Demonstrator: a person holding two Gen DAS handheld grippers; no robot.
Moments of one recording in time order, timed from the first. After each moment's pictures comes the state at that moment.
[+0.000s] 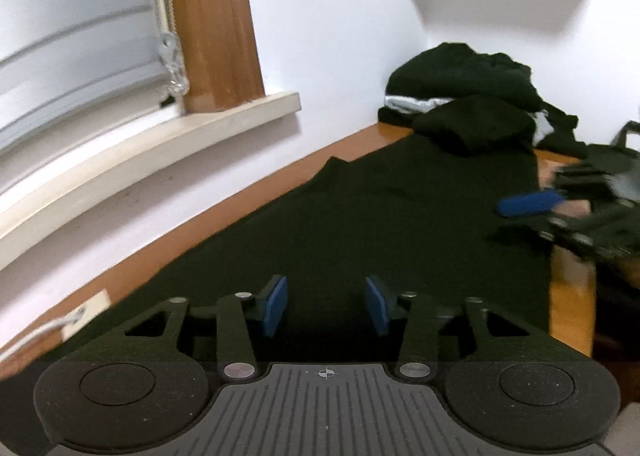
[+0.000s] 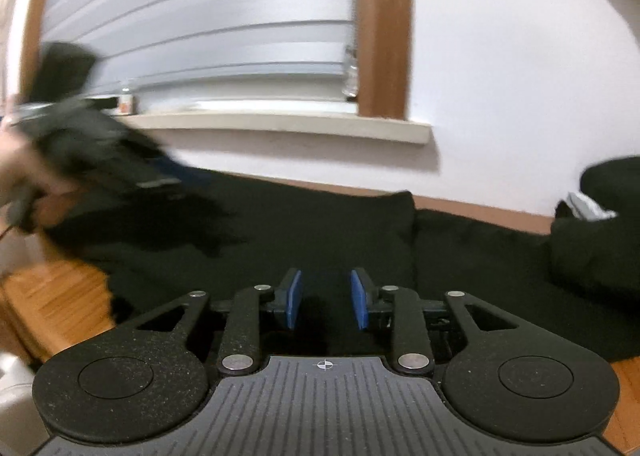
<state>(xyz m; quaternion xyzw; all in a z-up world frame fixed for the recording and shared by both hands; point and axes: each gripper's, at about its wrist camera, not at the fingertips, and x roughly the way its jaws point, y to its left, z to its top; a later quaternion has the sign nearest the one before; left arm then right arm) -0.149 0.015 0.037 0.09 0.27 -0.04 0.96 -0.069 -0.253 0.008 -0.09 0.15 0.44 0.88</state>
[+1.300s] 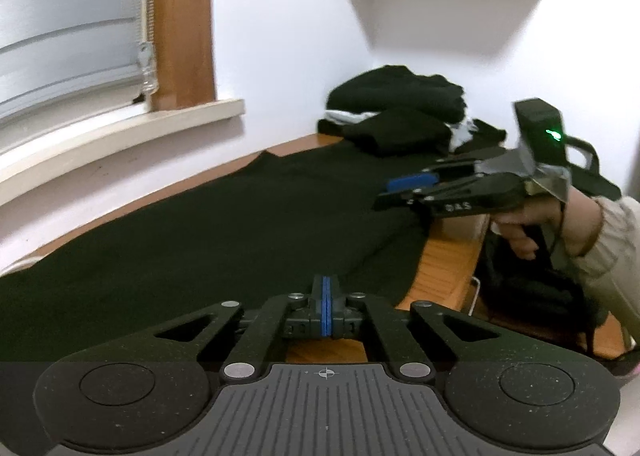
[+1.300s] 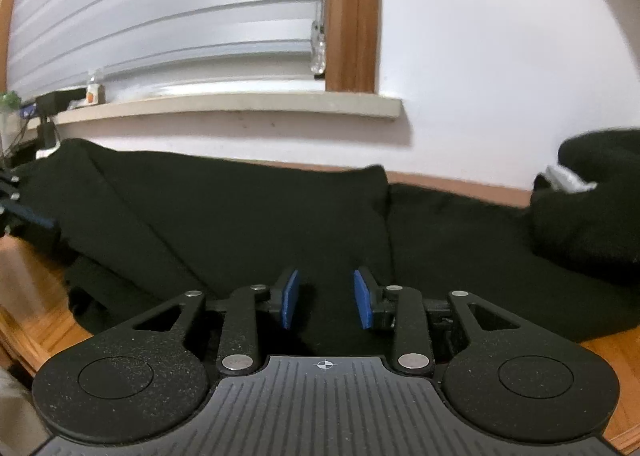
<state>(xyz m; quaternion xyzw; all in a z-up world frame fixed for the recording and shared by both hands) -0.236 -0.006 0.025 0.04 0.25 -0.11 0.96 -0.066 -0.255 0.002 -0.09 0.16 0.41 0.89</state>
